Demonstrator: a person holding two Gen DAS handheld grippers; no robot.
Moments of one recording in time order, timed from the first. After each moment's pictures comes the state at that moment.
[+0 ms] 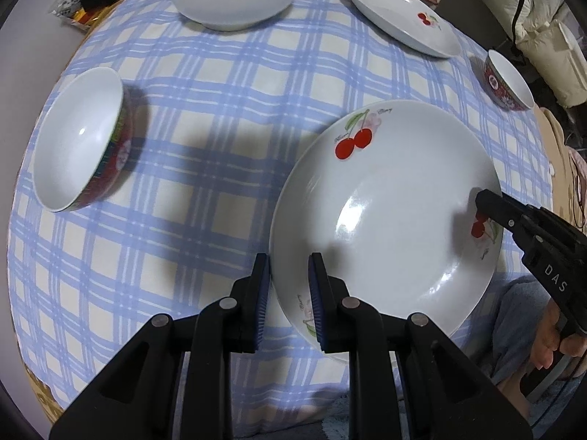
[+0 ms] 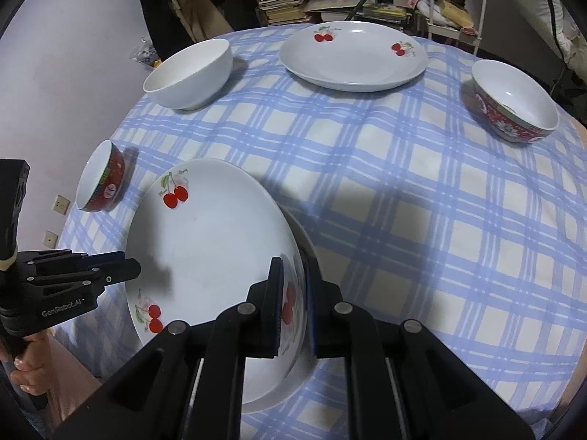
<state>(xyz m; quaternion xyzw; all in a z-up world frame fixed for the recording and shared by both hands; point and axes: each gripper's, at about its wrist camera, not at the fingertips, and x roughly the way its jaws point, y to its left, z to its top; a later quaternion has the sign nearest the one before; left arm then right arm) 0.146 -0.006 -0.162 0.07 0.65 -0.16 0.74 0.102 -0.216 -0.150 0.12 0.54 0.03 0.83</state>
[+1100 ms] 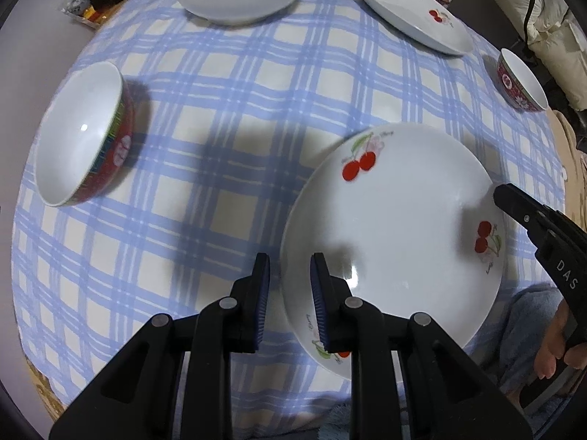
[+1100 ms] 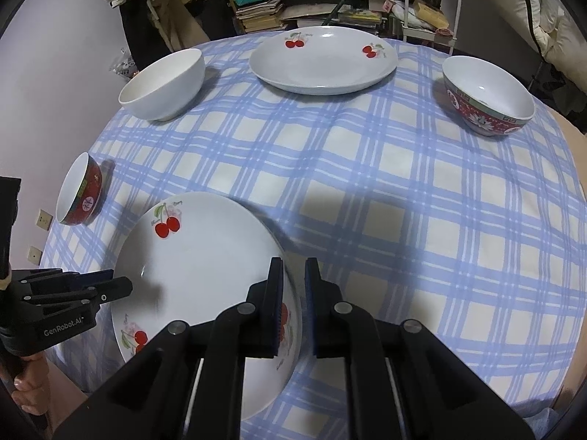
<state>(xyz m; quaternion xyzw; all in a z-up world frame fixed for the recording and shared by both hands) 0.141 -0.014 -0.168 0.08 0.64 -0.13 0.75 0.100 -0.225 -0.153 0.13 0.53 -0.01 0.84</state>
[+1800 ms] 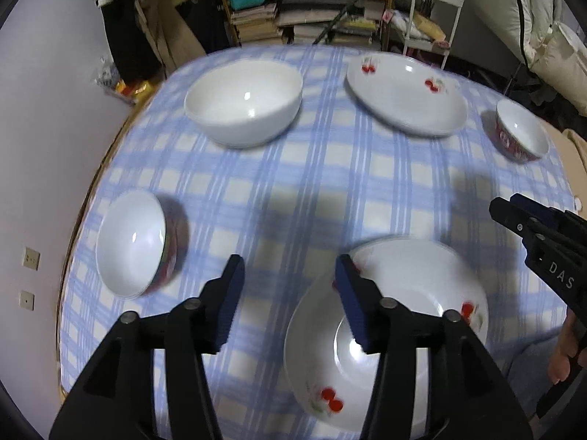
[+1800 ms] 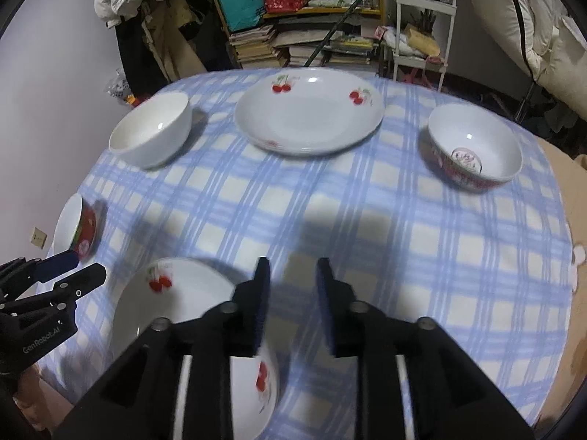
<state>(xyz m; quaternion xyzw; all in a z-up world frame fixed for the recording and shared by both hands) 0.170 -0.058 -0.102 0.13 0.52 -0.10 0.84 0.135 -0.250 -0.122 0.12 0.49 -0.03 0.86</state>
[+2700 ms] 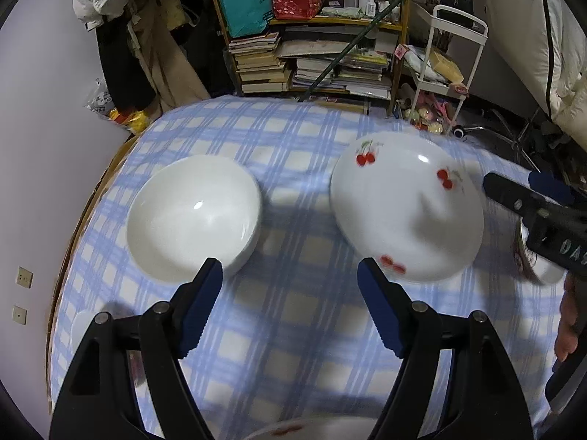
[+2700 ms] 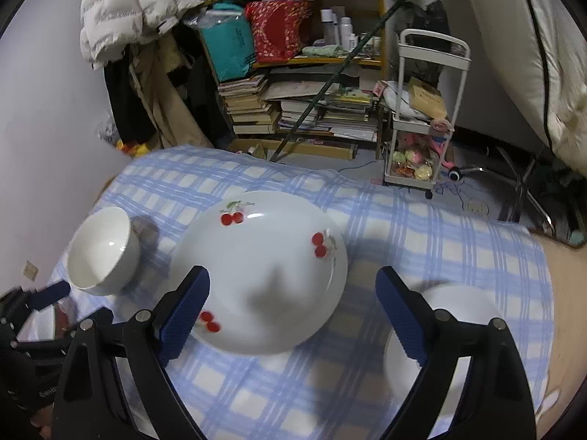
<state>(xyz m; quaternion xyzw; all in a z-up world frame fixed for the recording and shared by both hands) 0.287 -0.144 -0.101 0.11 0.49 -0.07 0.86 0.278 -0.338 -0.097 0.08 0.44 -0.02 0.89</state>
